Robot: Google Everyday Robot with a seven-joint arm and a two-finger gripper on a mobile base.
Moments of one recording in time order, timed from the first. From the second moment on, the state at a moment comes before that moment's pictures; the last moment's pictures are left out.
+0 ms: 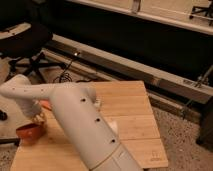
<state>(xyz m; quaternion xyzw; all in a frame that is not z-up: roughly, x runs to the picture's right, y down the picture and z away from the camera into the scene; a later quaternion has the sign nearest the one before) -0.354 0.178 0.826 -0.26 -0.37 -0.83 0.33</state>
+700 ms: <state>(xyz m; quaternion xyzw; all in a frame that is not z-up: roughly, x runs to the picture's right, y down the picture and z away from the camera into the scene) -0.232 0.166 0.825 -0.31 -0.32 -0.83 0.34</state>
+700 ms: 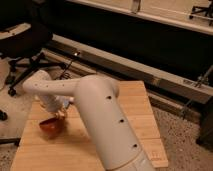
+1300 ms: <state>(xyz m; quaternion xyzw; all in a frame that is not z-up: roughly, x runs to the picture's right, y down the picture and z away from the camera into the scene) -0.130 0.216 0.784 -0.36 -0.30 -0.82 0.32</state>
